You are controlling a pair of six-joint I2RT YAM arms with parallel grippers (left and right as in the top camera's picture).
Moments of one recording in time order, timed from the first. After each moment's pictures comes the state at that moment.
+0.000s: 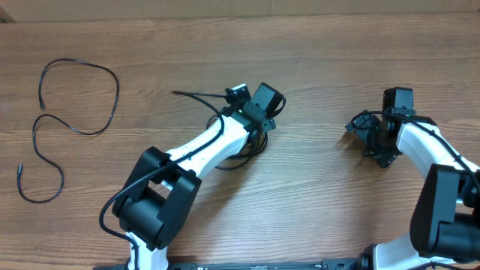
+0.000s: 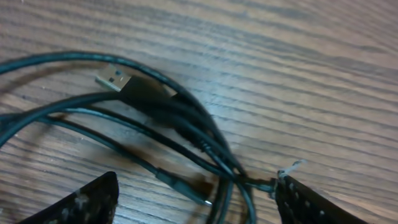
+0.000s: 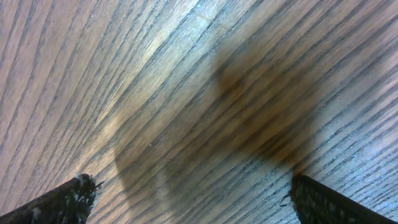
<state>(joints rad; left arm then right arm) -0.65 1.97 1.32 -0.49 -0.27 -0.99 -0.16 1.72 0.95 -0.55 -0.06 0.71</state>
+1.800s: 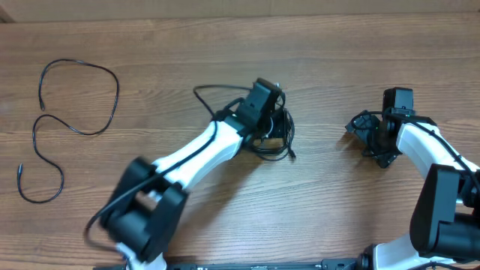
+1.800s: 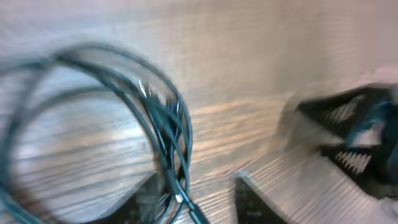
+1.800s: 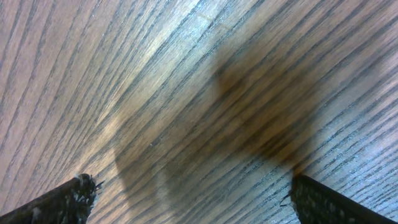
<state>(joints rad) -0.65 1.84 1.27 -0.31 0.19 -0.63 -0.16 1.72 0.95 -0.55 -0.06 0.71</state>
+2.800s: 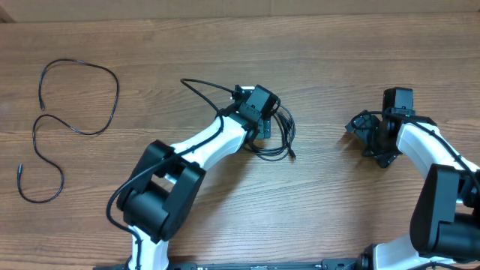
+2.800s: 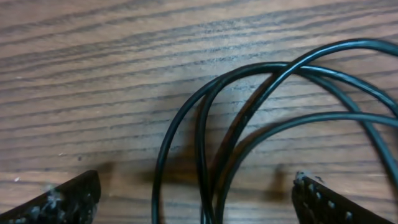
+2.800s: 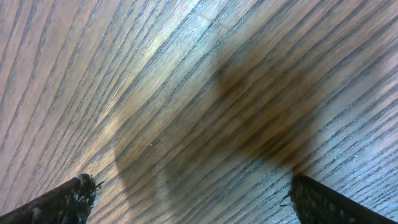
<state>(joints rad) -0.63 2.01 1.30 -0.44 -0.30 -0.57 -0.16 1.72 0.95 -0.55 -0.06 0.71</state>
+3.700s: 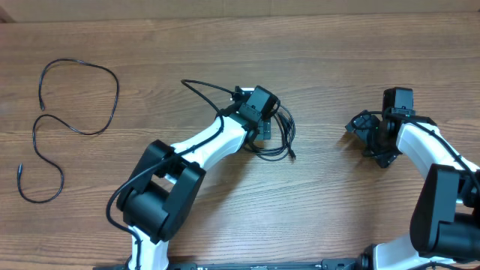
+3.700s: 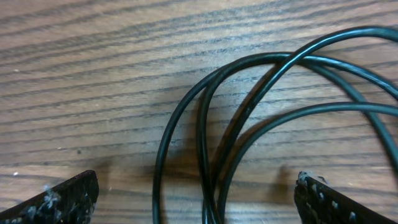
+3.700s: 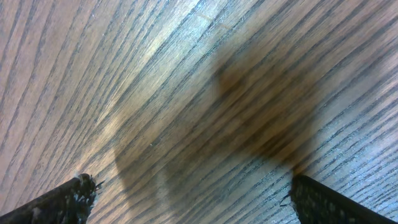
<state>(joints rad) -0.63 2.00 1.30 -0.46 -0.29 -0.57 -0.16 1.72 0.95 -0.55 -0.06 0.71</state>
